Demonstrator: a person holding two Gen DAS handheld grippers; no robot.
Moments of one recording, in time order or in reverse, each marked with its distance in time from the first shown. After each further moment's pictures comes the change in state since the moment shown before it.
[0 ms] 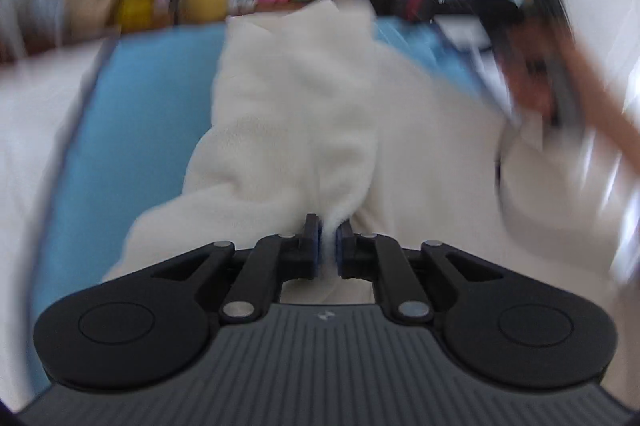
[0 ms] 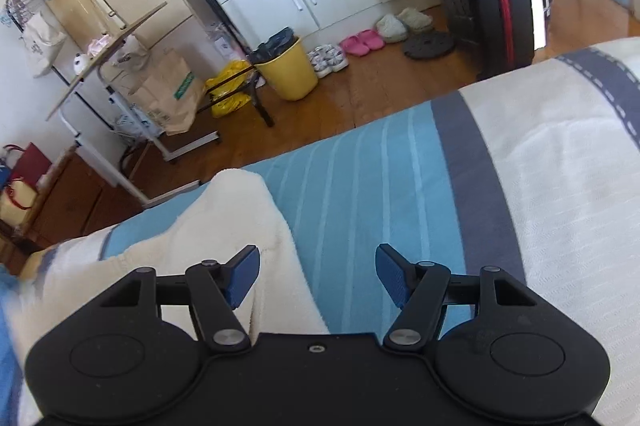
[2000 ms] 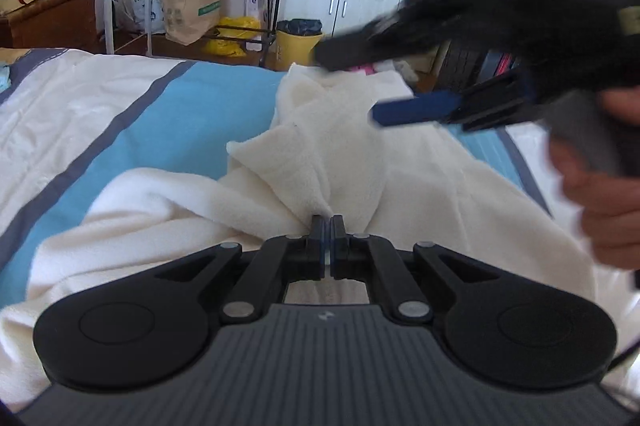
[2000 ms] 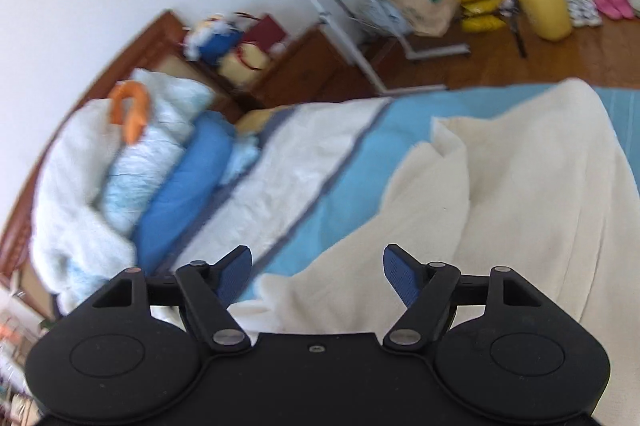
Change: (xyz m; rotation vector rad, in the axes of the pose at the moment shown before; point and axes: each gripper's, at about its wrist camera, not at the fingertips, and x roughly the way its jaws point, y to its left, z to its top) left arm 0.003 -0.017 -0.018 -0.457 -0.220 0.126; right arm -0.018 0.123 -0.052 -0.301 0.287 0.563
